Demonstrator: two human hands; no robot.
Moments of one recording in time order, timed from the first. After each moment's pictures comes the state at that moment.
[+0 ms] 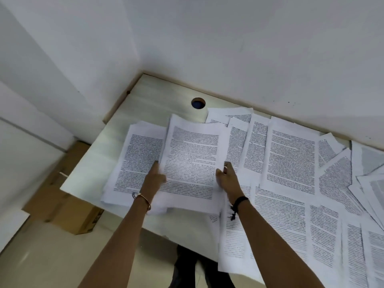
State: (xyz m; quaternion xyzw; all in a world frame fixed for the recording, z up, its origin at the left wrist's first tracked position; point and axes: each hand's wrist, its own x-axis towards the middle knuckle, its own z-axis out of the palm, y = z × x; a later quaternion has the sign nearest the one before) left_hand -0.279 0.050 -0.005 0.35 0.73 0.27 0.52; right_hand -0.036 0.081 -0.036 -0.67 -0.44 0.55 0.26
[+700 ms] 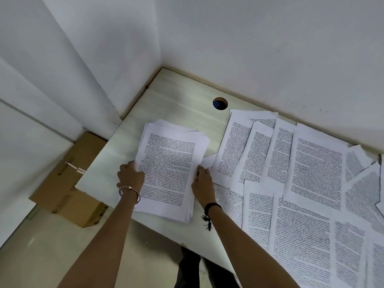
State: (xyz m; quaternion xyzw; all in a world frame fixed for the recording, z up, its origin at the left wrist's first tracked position) left_hand -0.393 0.054 -0.025 0.32 0.88 0.13 0.33; right_hand -0.186 0.074 -0.044 -0.67 -0.59 0.43 0.14
